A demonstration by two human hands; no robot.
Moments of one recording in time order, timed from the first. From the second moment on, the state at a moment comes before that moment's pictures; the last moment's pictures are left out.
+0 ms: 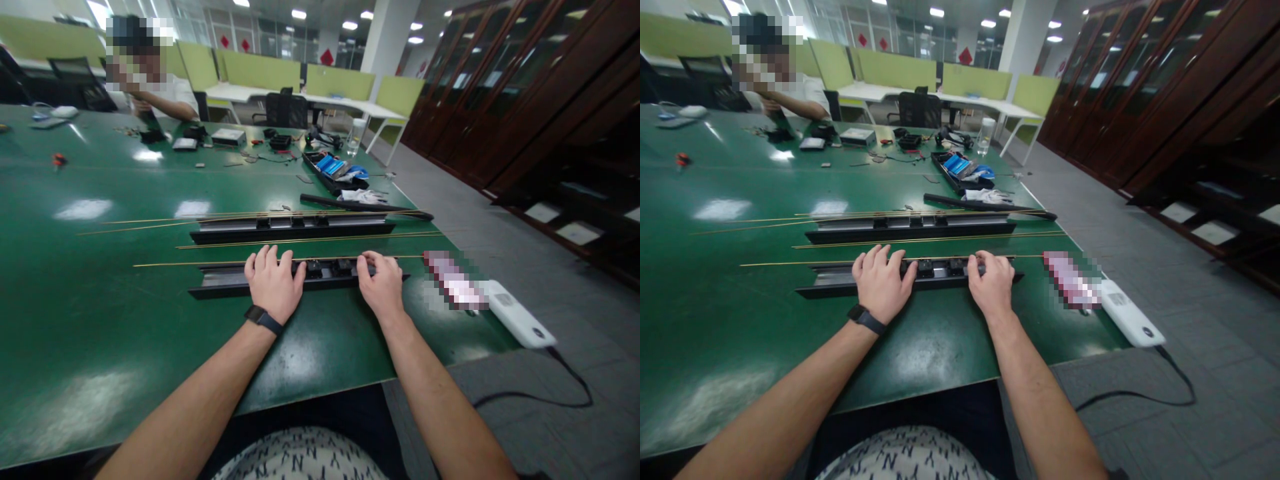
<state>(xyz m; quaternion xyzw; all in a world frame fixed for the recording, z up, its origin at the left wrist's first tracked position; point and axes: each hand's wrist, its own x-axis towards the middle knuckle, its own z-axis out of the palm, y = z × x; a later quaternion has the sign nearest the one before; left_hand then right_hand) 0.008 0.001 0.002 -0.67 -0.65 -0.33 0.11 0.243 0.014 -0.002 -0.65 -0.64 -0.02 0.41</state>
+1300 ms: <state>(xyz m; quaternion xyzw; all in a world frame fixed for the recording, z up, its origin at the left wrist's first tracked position) 0.010 -0.004 0.008 -0.68 -0.65 -0.34 0.10 0.243 0.014 -0.001 -0.65 -0.64 -0.02 0.41</state>
